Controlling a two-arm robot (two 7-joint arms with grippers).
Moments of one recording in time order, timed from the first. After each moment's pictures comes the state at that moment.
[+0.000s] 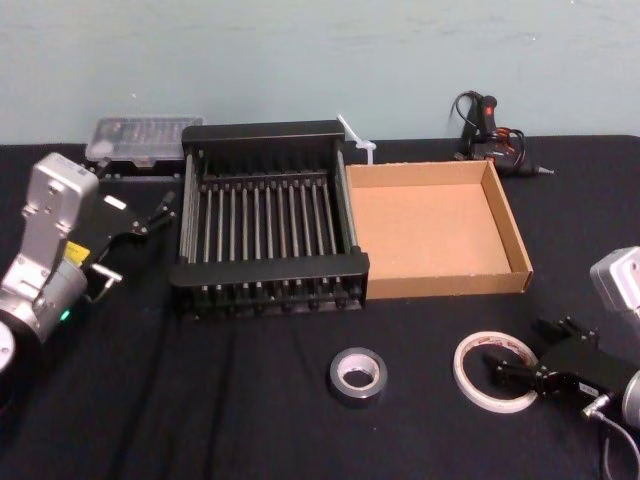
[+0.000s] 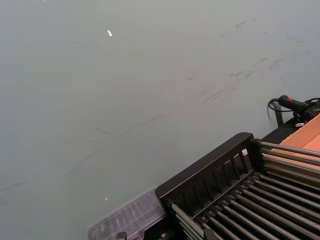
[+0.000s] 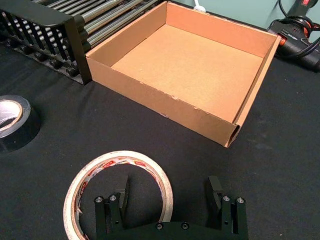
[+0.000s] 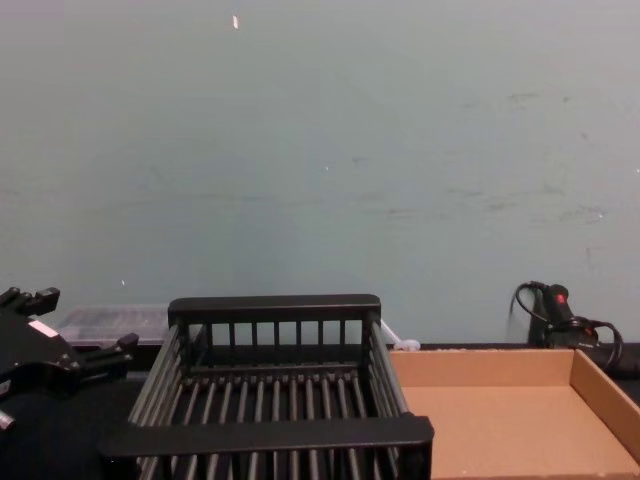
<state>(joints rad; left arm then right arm) -0.20 0.60 0.45 -1.41 -0.25 -0.12 0.03 -0.17 0.62 -0.19 -1.71 0.33 0.32 0.35</state>
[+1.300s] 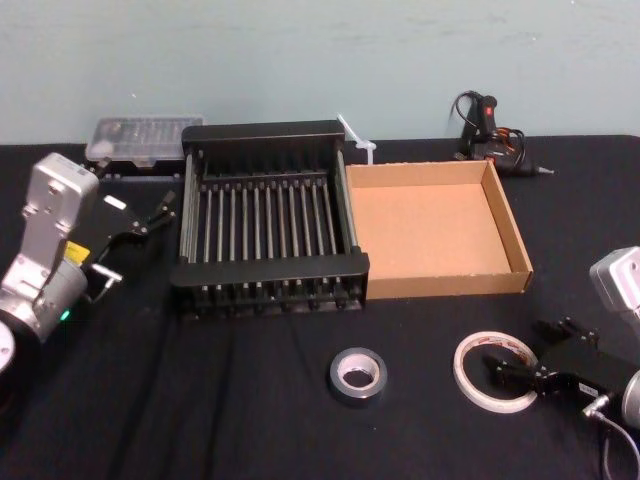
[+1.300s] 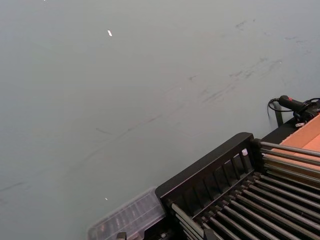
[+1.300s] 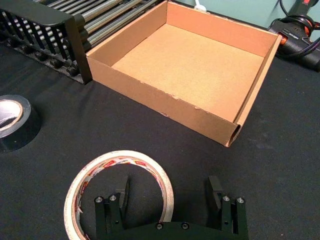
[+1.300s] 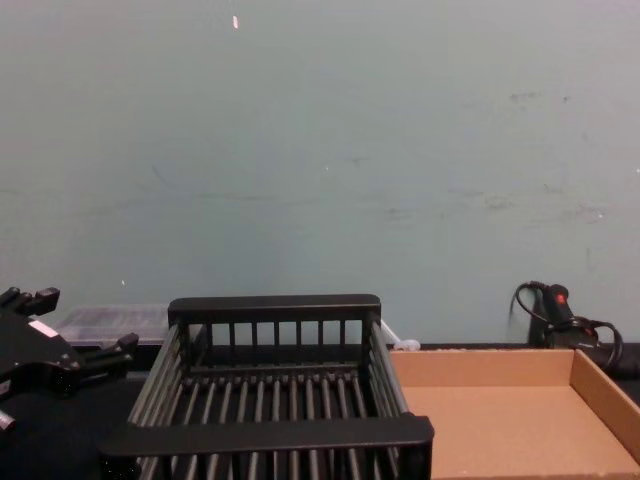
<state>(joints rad) -0.20 0.60 0.45 -1.41 -0.25 -0.12 0.03 -0.17 0.62 -0.19 -1.71 0.33 0.32 0.35</state>
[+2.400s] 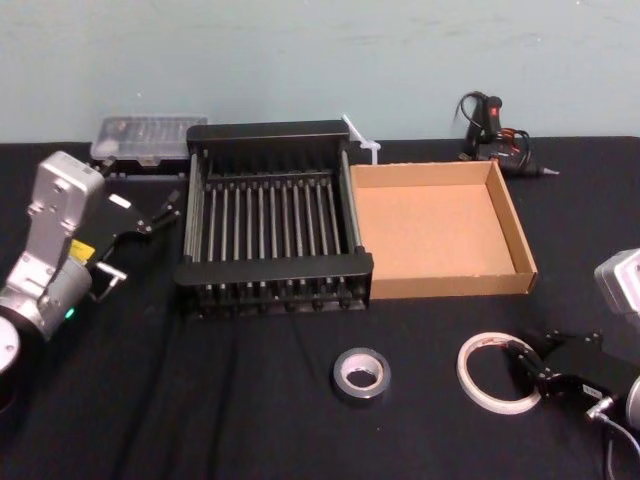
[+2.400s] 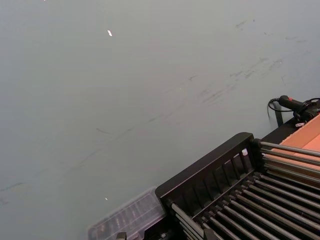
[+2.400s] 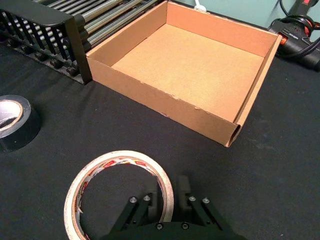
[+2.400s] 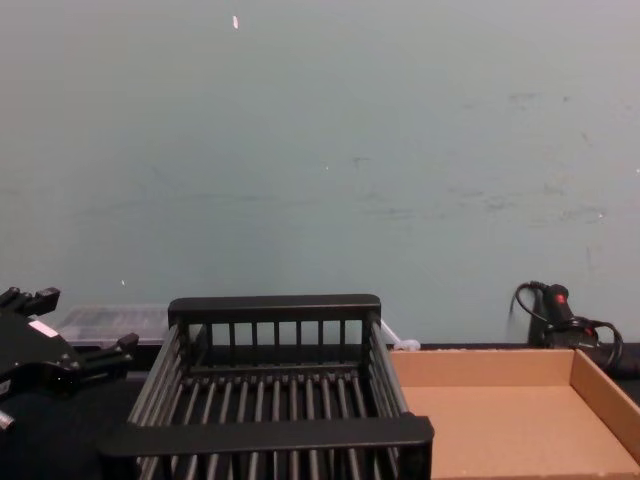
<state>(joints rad) -0.20 0.60 0.45 -1.41 -0.25 -0.12 0.03 -0.17 0.62 -0.19 -1.71 0.33 0.32 0.35</state>
